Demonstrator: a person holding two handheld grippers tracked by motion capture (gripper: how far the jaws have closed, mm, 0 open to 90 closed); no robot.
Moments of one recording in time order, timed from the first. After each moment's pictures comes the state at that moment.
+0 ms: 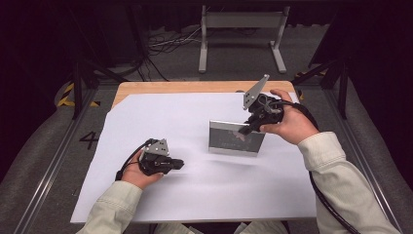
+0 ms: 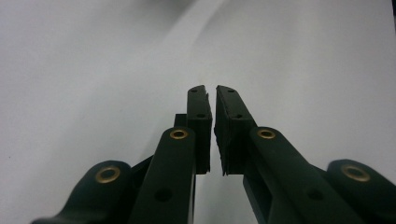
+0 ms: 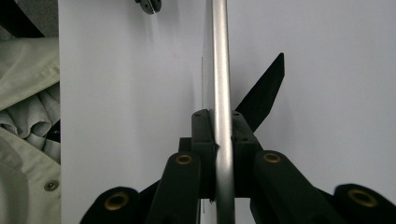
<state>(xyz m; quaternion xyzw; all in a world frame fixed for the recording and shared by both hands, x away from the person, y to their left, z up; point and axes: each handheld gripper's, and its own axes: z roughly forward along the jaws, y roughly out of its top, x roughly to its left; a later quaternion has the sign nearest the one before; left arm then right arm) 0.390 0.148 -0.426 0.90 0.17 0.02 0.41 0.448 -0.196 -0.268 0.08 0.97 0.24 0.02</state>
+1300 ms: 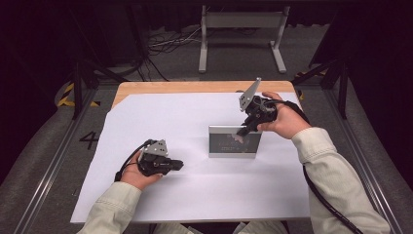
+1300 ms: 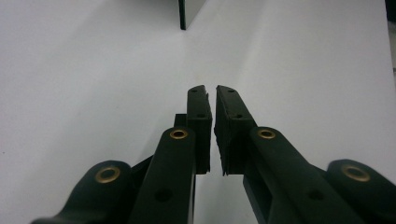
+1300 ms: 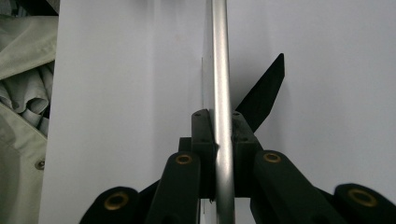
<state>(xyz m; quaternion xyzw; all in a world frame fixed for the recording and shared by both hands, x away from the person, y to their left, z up) 0.389 0.149 -0.427 0.90 0.17 0.02 0.41 0.481 -0.198 -0.302 0.04 0.97 0.24 -0.03</state>
